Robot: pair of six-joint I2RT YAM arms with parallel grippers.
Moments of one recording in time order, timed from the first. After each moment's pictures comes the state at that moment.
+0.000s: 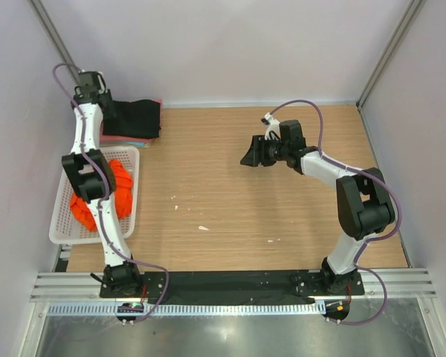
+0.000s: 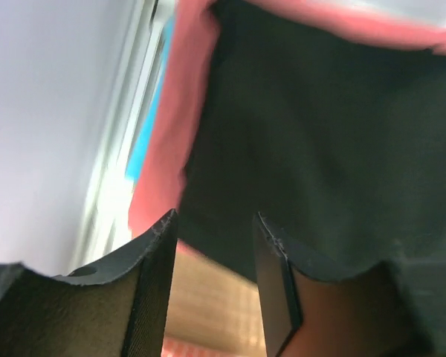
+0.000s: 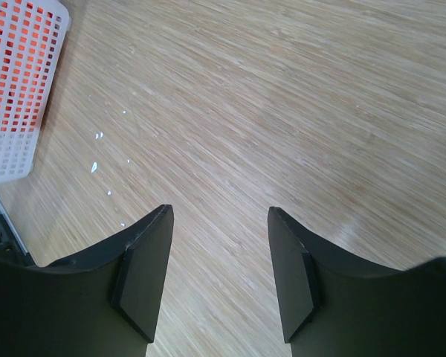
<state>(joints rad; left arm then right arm) 0.20 2.35 2.33 -0.72 -0.14 0.02 0.32 1.75 1.12 0.00 -0.57 0.29</state>
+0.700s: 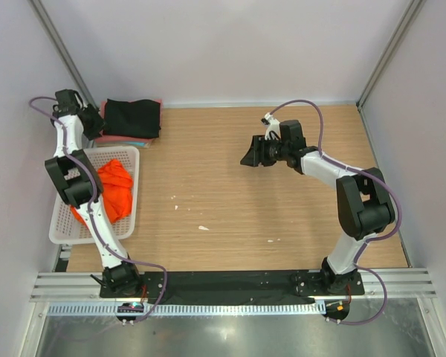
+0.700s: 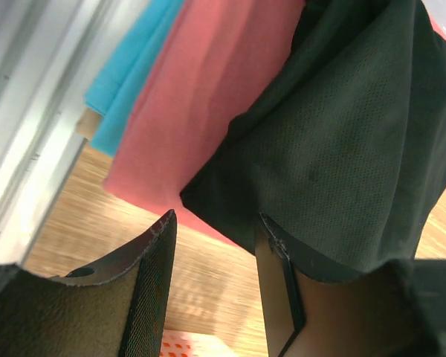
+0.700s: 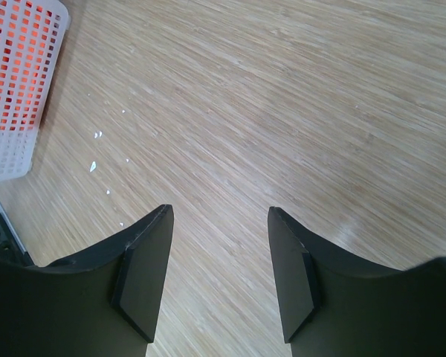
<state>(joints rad) 0.38 2.31 2.12 -0.69 0.22 -0.36 0.32 1.75 1.12 0.00 -0.57 0.29</state>
